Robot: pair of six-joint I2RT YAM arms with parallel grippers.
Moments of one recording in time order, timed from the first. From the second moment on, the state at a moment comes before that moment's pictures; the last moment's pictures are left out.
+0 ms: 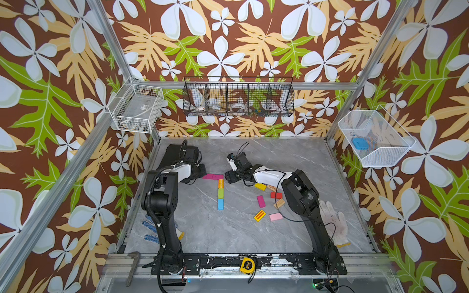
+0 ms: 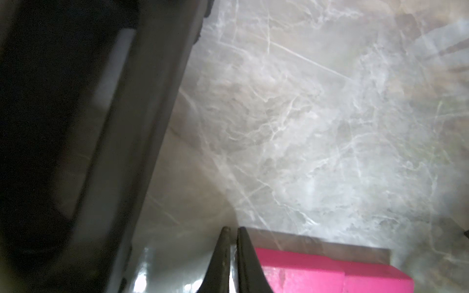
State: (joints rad) left arm -0.08 1.97 1.22 -0.29 0.07 -0.35; right arm 0.68 2.31 1.68 -0.22 -0.01 0.13
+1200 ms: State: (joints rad) left arm -0.08 1.94 1.19 -0.29 0.08 -0.35; right arm 0.69 2.31 1.67 -0.20 -0.02 0.12
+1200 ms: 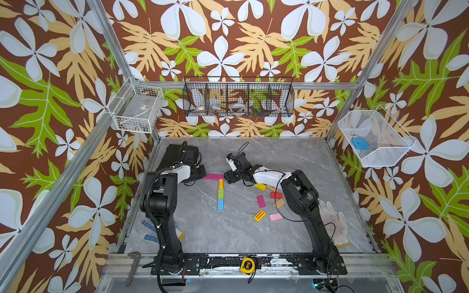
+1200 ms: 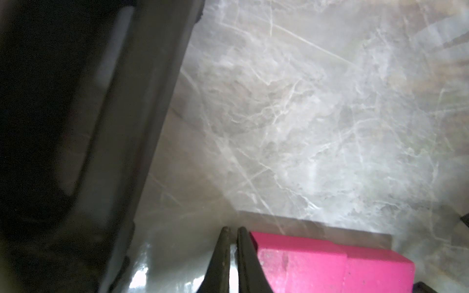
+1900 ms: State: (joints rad) left arm -0.08 1.94 1.19 -0.29 0.07 -0.36; right arm 0.69 2.31 1.67 -0.19 -0.02 0.12
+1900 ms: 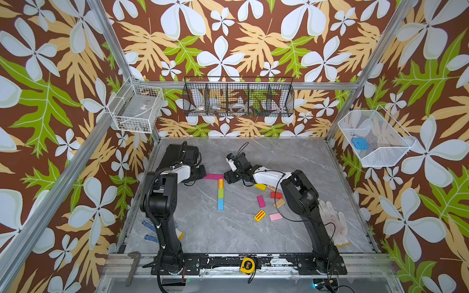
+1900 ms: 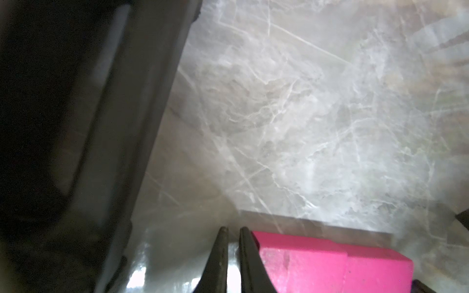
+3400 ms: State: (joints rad) left arm -0.23 1.29 0.80 -0.10 0.35 -0.48; right arm 0.45 2.22 1.69 -0.42 -0.02 -0.11
